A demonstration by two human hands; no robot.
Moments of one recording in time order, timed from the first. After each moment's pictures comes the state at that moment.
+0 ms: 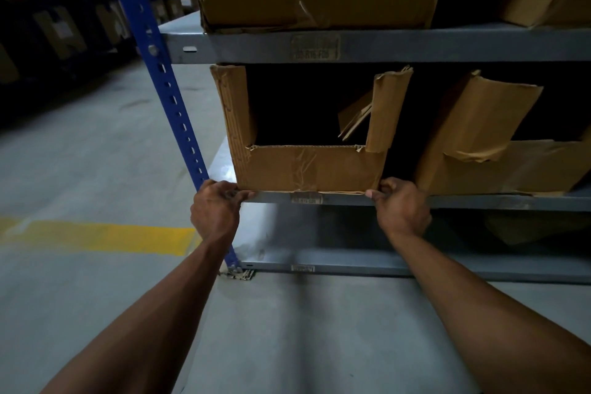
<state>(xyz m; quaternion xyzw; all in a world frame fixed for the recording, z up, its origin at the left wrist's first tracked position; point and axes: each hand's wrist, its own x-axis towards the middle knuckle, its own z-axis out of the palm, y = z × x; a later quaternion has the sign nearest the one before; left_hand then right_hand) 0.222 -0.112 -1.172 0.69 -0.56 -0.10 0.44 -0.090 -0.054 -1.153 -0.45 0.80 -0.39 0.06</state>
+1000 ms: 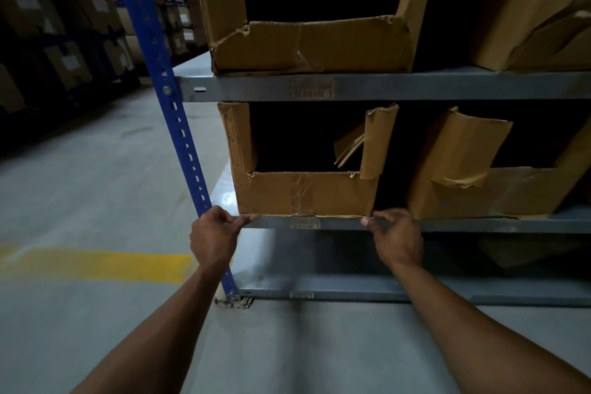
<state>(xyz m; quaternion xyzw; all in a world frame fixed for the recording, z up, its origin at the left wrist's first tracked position) 0.234 -0.110 -1.167 0.71 -0.53 -0.15 0.44 -0.094 -0.042 -1.156 -0.47 0.77 -0.41 0.11</state>
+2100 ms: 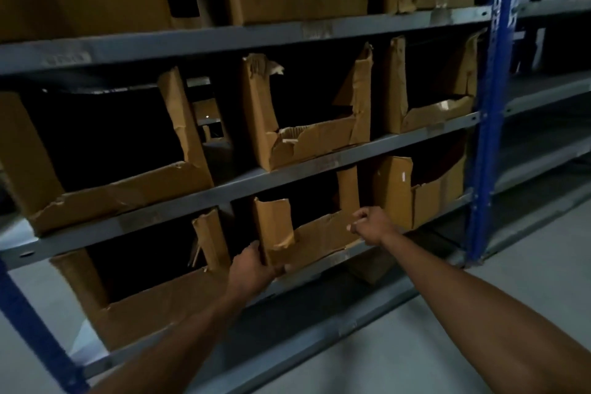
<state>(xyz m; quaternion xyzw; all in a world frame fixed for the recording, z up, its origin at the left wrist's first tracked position) -0.056 -0.027 -1.020 0.41 -0.84 -0.28 0.23 -0.354 0.079 -1.014 -0.35 0.79 -0.46 0.21</state>
